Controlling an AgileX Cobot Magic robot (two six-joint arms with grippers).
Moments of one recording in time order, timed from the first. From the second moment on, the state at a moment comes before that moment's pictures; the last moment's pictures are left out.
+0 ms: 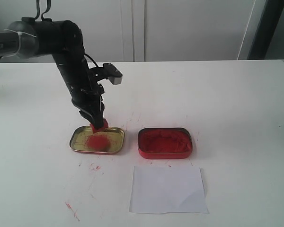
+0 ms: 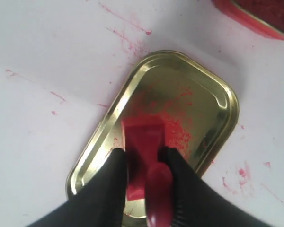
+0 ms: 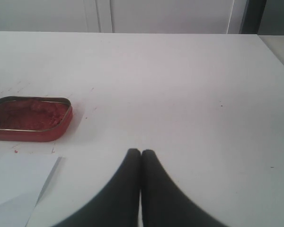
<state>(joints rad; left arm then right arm) -0.43 2.15 -1.79 -0.23 1.19 0.79 0.12 0.00 -0.01 -0.02 0.36 0.09</state>
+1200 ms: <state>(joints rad) -0.73 2.38 -2.24 -0.16 1.32 0.63 0.12 0.00 -0.01 -0.02 0.36 0.10</state>
